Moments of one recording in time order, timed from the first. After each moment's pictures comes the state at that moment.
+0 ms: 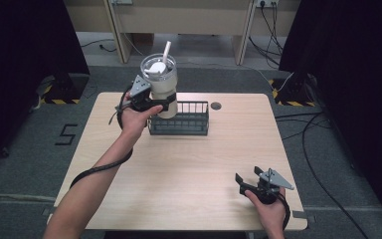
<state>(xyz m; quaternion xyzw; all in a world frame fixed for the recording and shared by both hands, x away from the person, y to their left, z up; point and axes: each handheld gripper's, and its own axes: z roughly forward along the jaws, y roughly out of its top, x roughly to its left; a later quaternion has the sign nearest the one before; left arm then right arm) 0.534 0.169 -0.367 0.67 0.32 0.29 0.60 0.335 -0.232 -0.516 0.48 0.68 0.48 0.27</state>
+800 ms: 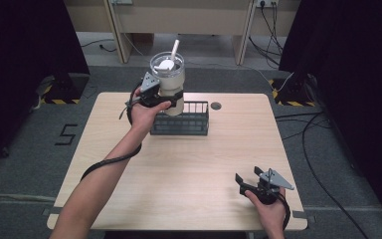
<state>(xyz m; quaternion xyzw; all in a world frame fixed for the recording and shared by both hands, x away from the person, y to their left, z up) 0.556 0.148 -0.373 0.68 0.33 0.28 0.59 0.334 -0.233 -0.516 0.48 0.68 0.49 0.27</state>
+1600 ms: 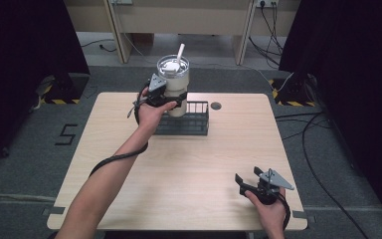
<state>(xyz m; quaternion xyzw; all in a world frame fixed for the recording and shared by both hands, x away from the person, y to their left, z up) 0.576 0.134 -0.392 0.69 0.35 0.27 0.58 0.334 -0.233 -0.516 0.48 0.68 0.49 0.26</state>
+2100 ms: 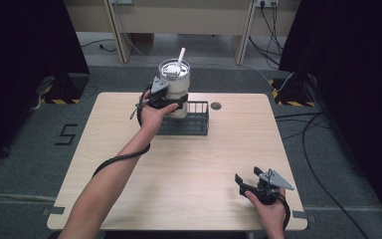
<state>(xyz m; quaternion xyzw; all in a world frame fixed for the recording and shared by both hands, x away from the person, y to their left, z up) 0.582 0.130 -0.408 0.69 0.37 0.26 0.57 0.333 -0.232 -0.516 0.48 0.68 0.49 0.26</state>
